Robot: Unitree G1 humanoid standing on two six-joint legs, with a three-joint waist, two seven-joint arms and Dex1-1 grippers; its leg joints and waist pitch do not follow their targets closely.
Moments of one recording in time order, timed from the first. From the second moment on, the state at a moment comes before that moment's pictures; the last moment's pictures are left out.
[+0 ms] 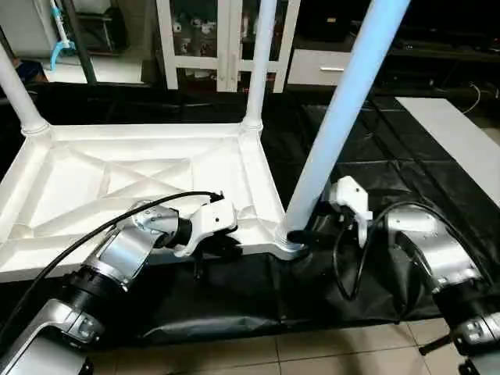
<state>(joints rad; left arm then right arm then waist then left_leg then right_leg) -0.55 0.48 -0.42 0.35 0.05 0.25 -1.16 -0.53 -0.46 0.24 0.51 0.19 0.03 1.16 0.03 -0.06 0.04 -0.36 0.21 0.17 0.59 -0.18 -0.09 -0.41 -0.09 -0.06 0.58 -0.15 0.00</state>
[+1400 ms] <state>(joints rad) -0.50 0.47 -0.40 0.34 0.06 0.14 -1.13 -0.41 -0.44 0.16 0.37 0.32 0.11 1.04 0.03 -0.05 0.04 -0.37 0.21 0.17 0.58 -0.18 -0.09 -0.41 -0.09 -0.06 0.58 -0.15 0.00</state>
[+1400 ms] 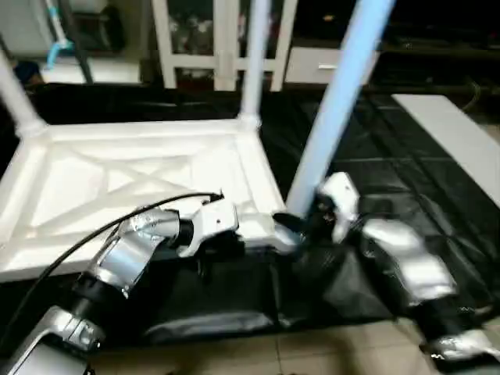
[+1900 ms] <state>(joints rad) -0.51 0.49 -0.40 0.38 0.04 0.08 -1.19 -0.45 -0.44 0.17 0.48 0.34 0.09 1.22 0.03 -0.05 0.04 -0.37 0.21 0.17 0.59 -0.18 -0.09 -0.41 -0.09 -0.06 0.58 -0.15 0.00</state>
